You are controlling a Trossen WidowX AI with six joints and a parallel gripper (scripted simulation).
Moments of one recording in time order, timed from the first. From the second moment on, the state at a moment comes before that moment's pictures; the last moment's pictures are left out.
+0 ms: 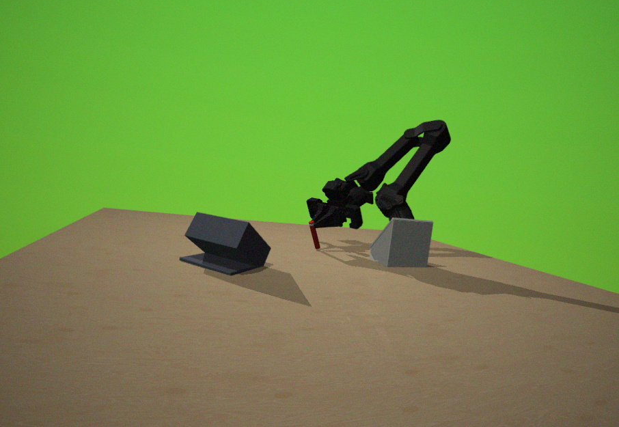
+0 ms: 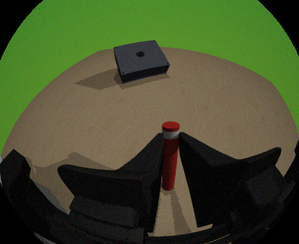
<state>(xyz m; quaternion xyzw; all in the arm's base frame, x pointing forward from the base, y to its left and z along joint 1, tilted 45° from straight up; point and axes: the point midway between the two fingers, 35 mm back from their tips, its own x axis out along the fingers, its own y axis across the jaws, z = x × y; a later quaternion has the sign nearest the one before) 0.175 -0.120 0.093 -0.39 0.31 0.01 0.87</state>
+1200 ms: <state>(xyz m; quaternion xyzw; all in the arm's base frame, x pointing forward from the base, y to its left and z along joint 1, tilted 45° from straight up) 0.154 -0.122 0.092 -0.38 0.21 0.07 0.90</state>
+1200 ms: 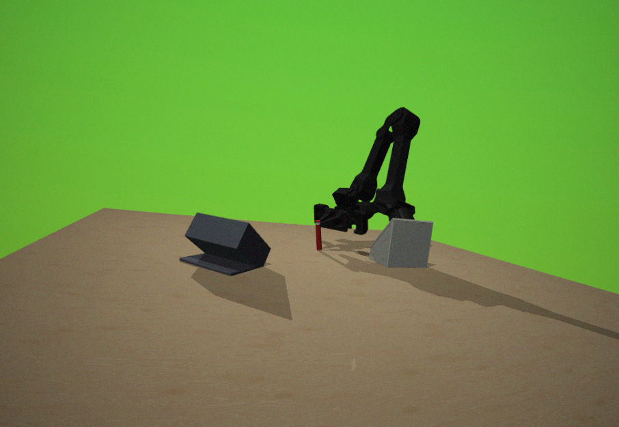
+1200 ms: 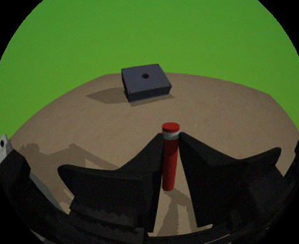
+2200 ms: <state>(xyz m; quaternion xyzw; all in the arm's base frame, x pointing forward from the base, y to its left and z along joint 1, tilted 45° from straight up) 0.150 -0.126 0.092 -0.39 0.21 0.06 0.90</state>
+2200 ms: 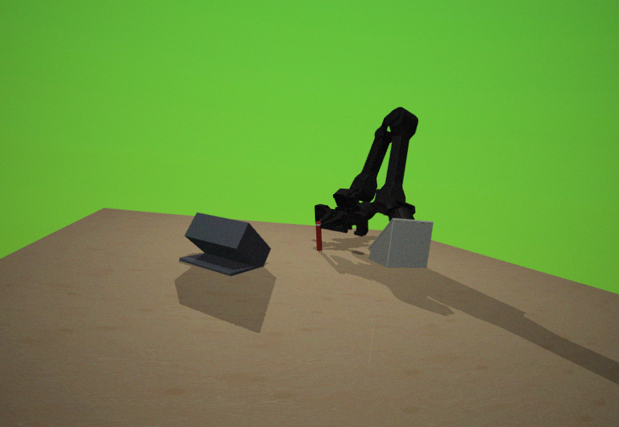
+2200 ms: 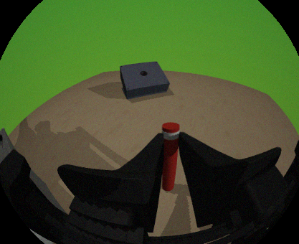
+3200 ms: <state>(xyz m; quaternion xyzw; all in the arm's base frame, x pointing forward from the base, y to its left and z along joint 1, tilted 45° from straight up) 0.144 -0.127 0.092 -0.40 0.19 0.06 0.89</state>
